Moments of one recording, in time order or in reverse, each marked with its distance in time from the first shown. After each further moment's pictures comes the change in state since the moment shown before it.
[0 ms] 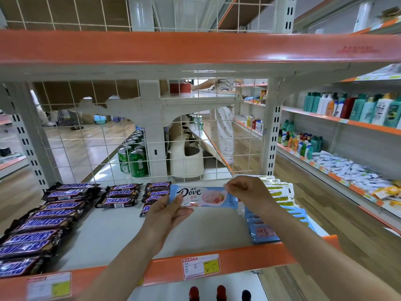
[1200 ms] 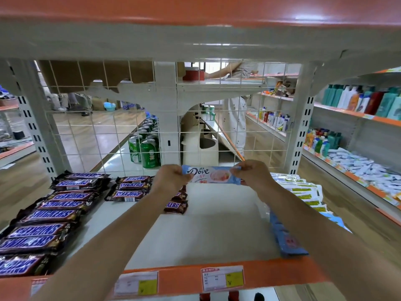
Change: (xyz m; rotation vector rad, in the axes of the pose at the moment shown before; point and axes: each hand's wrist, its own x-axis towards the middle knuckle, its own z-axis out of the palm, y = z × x) left_hand 0.106 0.029 -0.024 1.001 0.199 0.168; right_hand 0.083 0.015 0.043 0.035 0.119 0.139
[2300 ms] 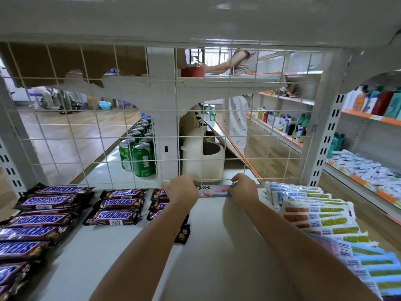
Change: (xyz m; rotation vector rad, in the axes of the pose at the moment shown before) left_hand 0.089 -0.018 0.068 0.697 0.033 -0.011; right_hand 0.092 0.060 0.072 -0.488 0.063 0.113
